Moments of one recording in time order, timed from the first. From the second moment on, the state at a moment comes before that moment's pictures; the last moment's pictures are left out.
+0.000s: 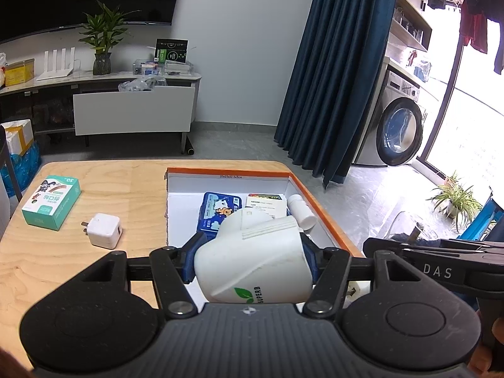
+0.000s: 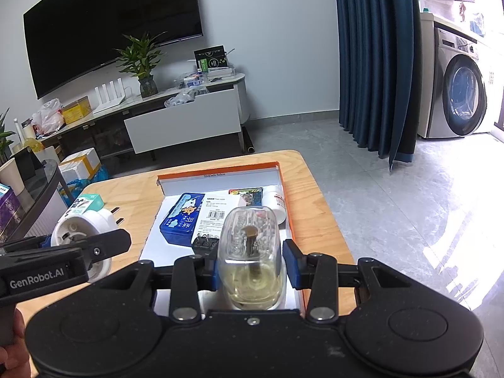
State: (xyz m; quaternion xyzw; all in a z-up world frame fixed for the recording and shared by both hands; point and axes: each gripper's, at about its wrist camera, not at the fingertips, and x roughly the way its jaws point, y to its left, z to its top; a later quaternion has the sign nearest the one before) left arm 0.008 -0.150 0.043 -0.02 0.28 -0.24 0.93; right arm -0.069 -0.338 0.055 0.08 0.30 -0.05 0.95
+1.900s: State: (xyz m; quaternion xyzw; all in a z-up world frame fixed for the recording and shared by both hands) left arm 0.002 -0.151 0.040 -0.02 0.29 -0.25 0.93; right arm -0.068 -0.339 0.057 0.08 0.30 -0.05 0.95
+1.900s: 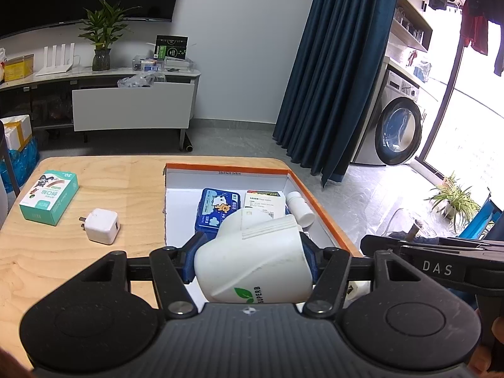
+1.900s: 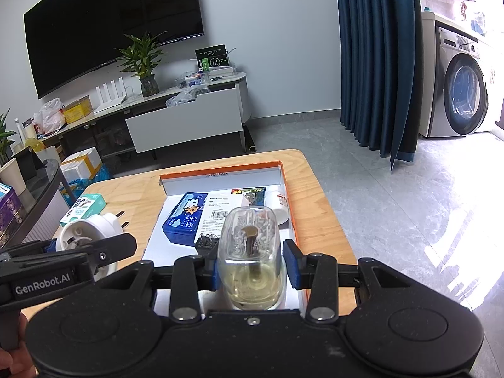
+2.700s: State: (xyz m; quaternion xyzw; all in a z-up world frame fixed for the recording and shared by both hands) left arm 0.002 -0.153 0.038 -0.03 0.29 -0.25 0.92; right arm -0.069 -0.331 0.049 0.08 0.31 -0.05 0.95
